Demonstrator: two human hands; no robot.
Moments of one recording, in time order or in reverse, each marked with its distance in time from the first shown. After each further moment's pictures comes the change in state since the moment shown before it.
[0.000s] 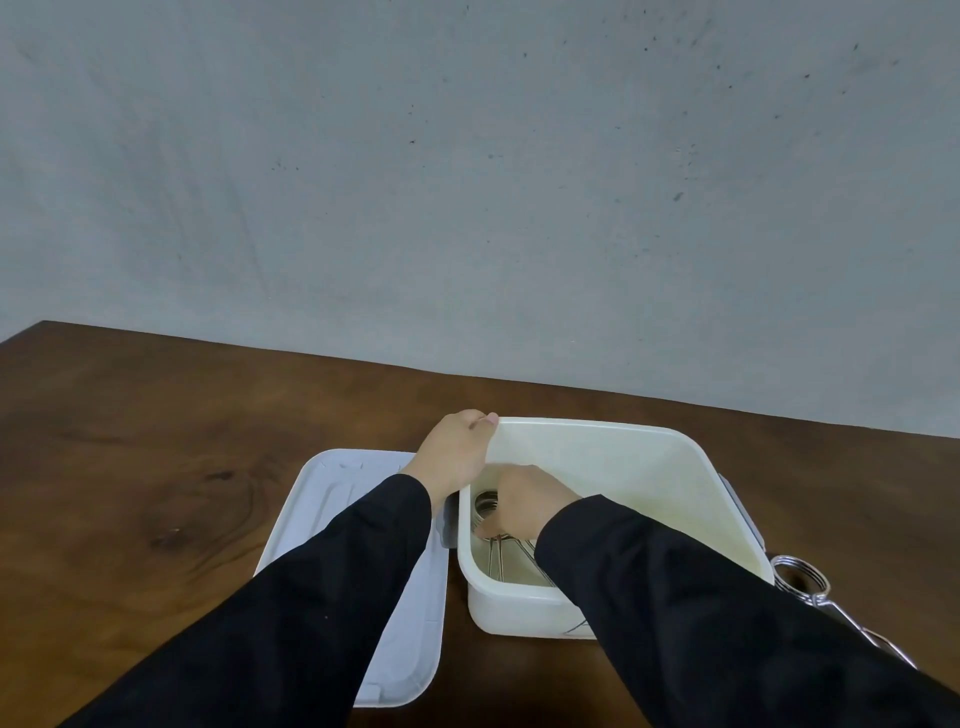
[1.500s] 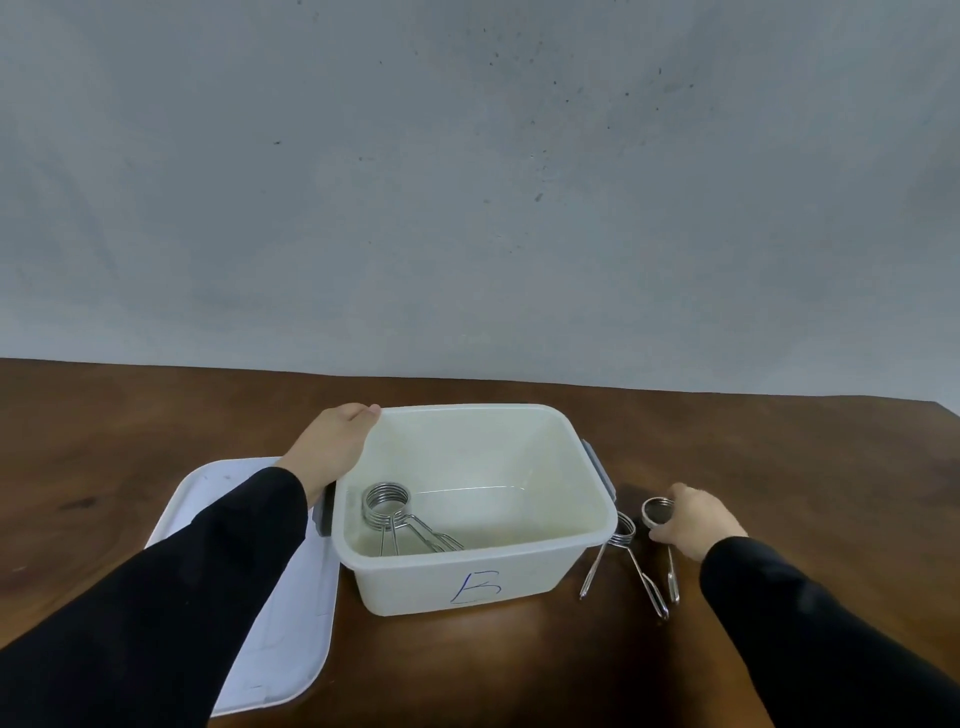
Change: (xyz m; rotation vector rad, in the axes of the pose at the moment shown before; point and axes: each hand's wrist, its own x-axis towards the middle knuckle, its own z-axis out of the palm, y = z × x) left_hand -0.004 0.007 0.003 0.038 0.017 0.004; right_hand -0.111 0.299 -0.032 0.011 0.264 0.646
